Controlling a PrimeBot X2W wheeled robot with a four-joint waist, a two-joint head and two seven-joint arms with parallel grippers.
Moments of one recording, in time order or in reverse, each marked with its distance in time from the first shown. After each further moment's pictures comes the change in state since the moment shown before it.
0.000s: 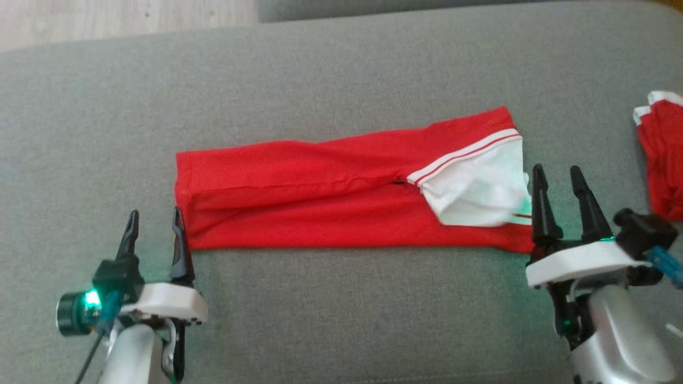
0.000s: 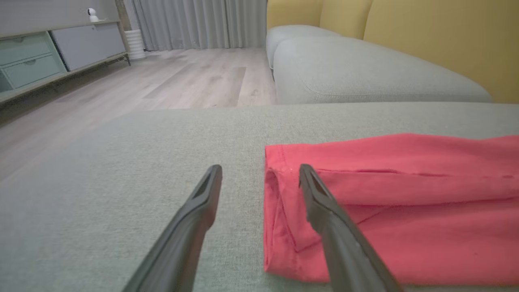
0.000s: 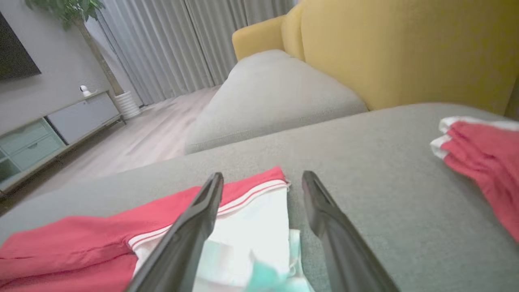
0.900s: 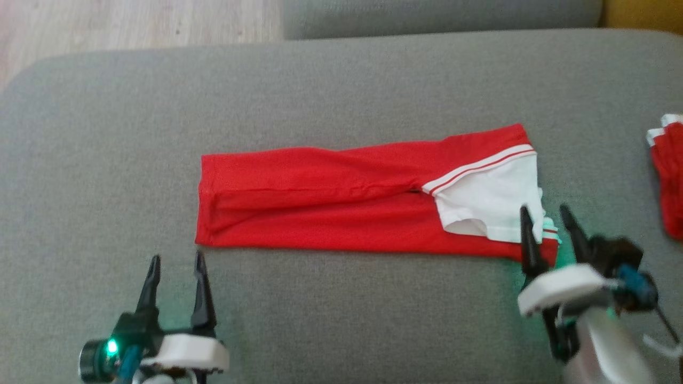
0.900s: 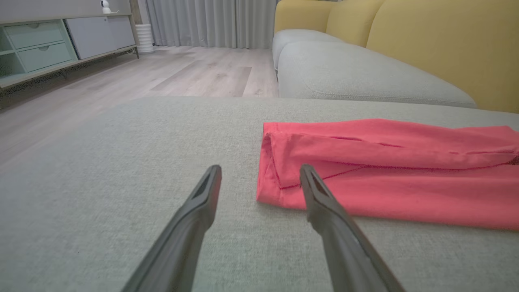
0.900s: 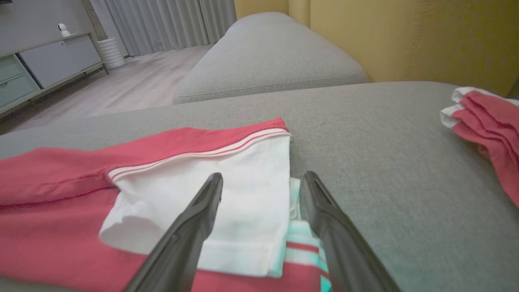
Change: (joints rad) left arm 0.230 -0.050 -0.024 -0.213 -0.011 0.030 0.000; right arm 0.020 0.067 -0.108 0.151 -0.298 0.000 -0.010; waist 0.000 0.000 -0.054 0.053
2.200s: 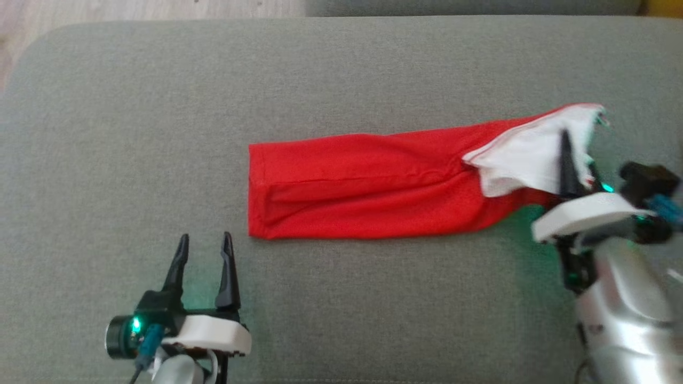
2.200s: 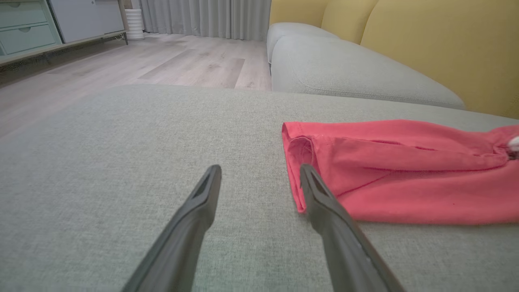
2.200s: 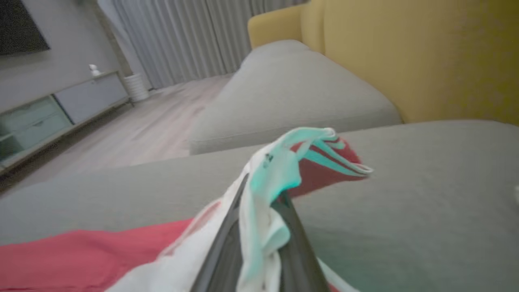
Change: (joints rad) left arm -0.079 -0.002 -0.093 0.037 -0.057 -0.001 0.000; right arm -0.238 -0.096 0.055 0.128 0.186 0.000 -0.005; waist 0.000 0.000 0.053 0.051
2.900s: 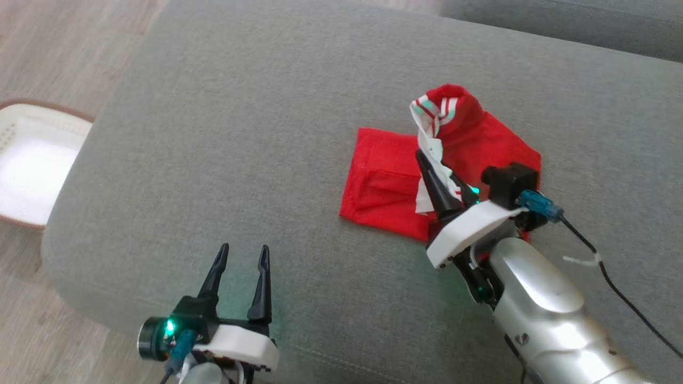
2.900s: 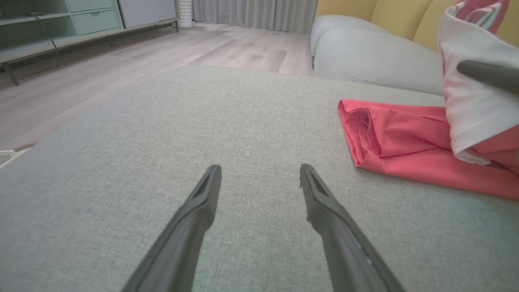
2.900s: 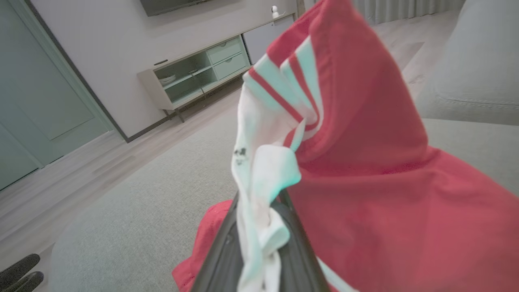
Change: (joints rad) left arm 0.002 0.000 -0.141 0.028 -0.031 -0.007 0.000; right arm -0.071 0.072 0.510 0.001 0.184 0.000 0.006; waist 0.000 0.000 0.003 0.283
